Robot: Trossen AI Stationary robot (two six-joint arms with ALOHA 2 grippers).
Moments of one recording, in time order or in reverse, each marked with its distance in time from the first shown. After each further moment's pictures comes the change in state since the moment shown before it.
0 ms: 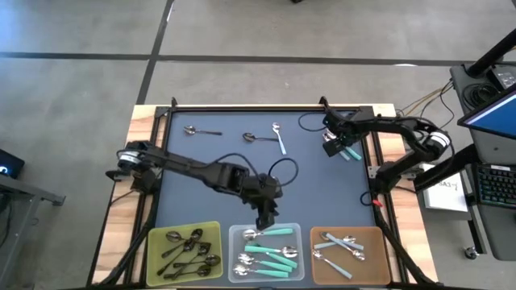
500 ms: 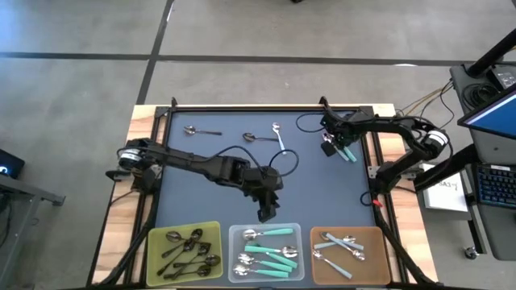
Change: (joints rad) left arm 0.050 -0.002 0.000 -0.013 0.007 0.031; right arm 0.018 0.033 0.008 0.027 0.032 -0.004
